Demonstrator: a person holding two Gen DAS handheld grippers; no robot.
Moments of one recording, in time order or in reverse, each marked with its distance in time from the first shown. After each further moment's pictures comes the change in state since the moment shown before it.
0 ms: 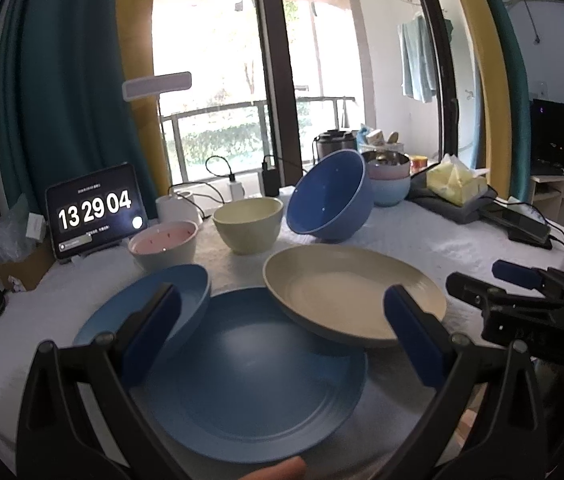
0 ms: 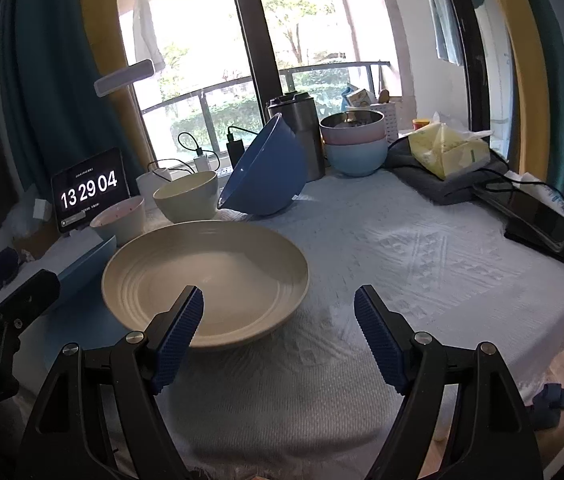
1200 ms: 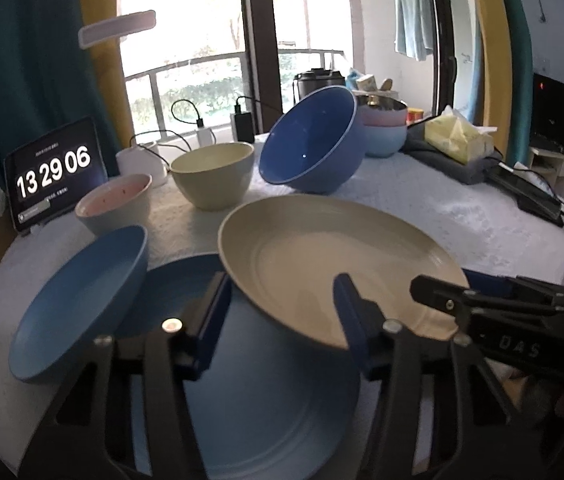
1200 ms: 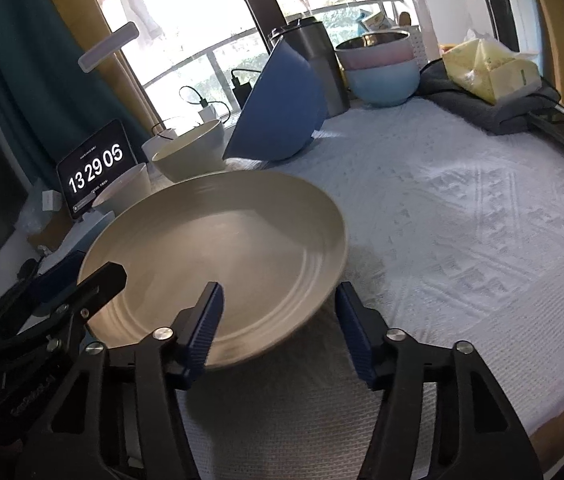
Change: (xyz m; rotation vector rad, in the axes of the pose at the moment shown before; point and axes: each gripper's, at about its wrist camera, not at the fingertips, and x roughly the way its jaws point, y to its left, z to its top) left arm 0.070 -0.016 -0.010 0.001 0.176 -0.066; right arm 0.066 -0.013 -0.004 0.099 0.208 0.132
